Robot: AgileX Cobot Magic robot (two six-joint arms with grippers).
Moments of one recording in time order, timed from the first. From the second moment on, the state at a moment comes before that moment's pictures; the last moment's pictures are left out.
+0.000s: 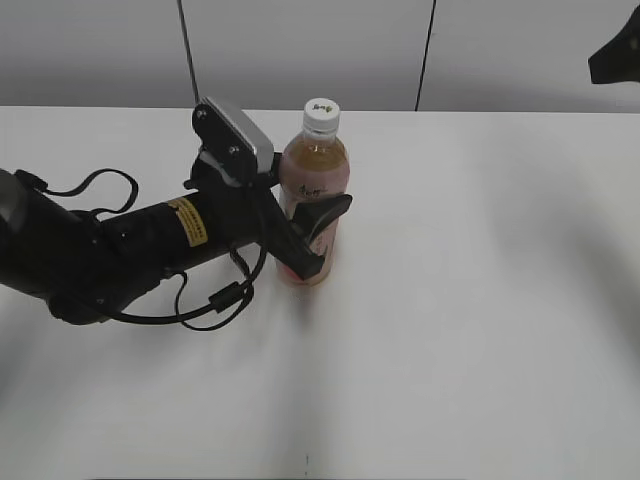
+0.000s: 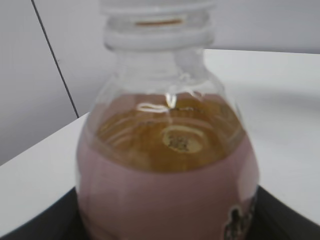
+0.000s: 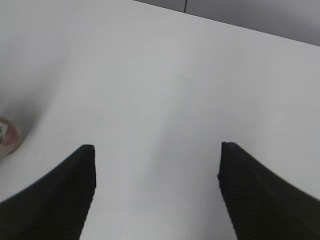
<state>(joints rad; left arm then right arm) -0.53 2.03 -0.82 0.43 -1.01 0.00 0.06 1.33 -1.07 0.29 0.56 -0.49</state>
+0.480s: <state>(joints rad) -0.53 1.96 -0.82 0.49 -0.90 0.00 0.16 1.41 -1.28 0.54 0.95 -0.66</state>
